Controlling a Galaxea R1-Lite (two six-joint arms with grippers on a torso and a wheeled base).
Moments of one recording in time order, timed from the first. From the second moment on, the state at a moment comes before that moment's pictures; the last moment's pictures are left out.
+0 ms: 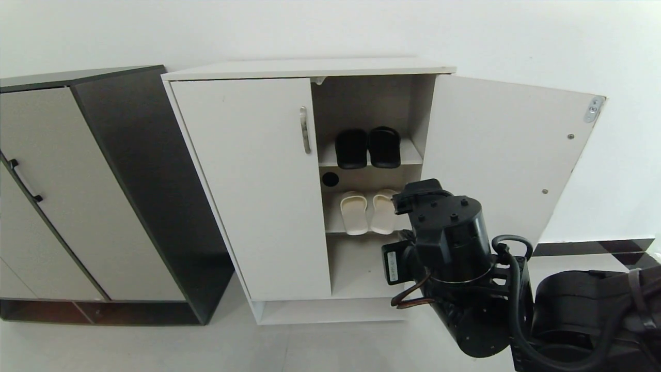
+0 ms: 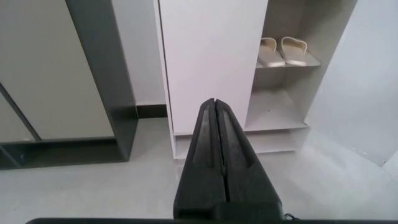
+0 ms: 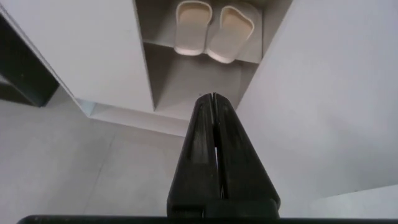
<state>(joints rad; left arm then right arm) 0.00 0.00 0.00 0.00 -0.02 0.00 0.96 1.82 -0.98 -0.50 -0.76 0.19</state>
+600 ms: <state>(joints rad) 0.00 0.00 0.00 0.00 -0.02 0.00 0.96 1.83 -0.98 -0.50 -0.75 0.17</state>
